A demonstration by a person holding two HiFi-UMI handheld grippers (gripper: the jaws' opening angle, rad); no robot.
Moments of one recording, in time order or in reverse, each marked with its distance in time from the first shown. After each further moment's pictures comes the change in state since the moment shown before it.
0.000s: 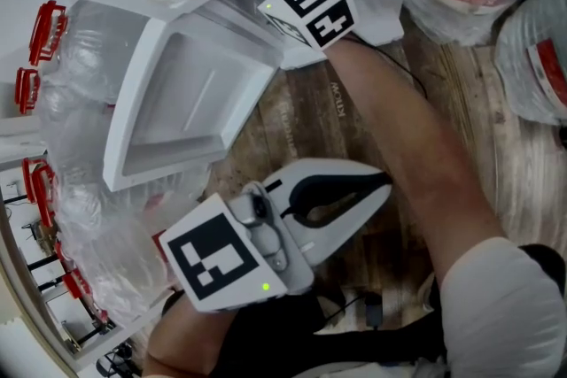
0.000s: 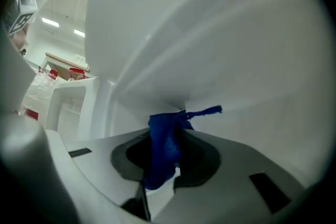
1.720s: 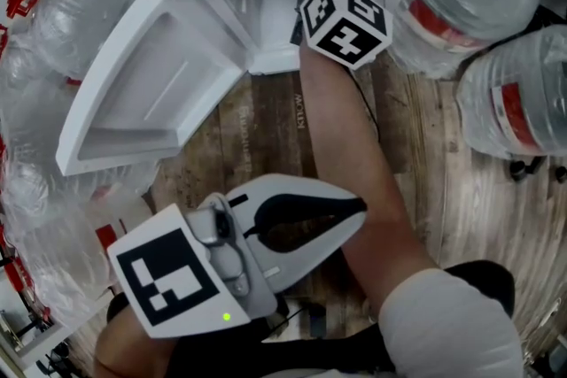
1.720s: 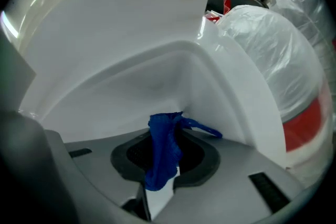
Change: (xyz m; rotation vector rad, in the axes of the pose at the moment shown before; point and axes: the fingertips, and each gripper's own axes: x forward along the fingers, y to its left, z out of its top) left arm -0.018 -0.018 0.017 0.011 -0.062 -0.044; right arm -0.114 -0.127 -0.002 0.339 -0.127 -0.827
